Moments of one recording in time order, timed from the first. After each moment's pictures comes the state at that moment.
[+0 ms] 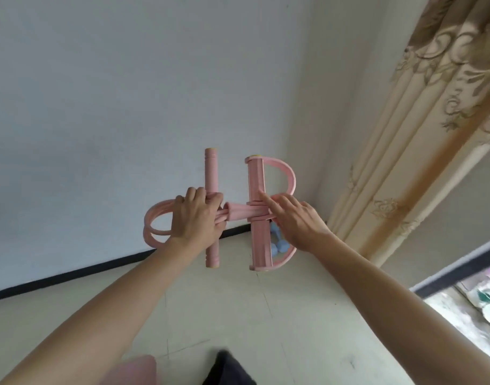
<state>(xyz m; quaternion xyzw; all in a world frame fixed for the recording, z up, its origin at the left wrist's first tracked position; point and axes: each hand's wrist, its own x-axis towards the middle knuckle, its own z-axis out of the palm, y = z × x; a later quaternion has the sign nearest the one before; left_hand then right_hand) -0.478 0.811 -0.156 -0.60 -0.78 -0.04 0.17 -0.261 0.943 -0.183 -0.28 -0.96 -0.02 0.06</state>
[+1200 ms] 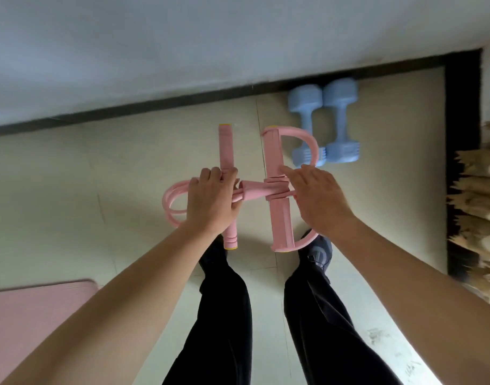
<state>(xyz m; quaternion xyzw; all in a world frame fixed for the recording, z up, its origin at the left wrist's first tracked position) -0.601 1.157 -0.858 -0.50 -0.82 0.10 -0.25 -0.410 1.291 -0.889 -0.25 -0.94 0.18 -0.18</state>
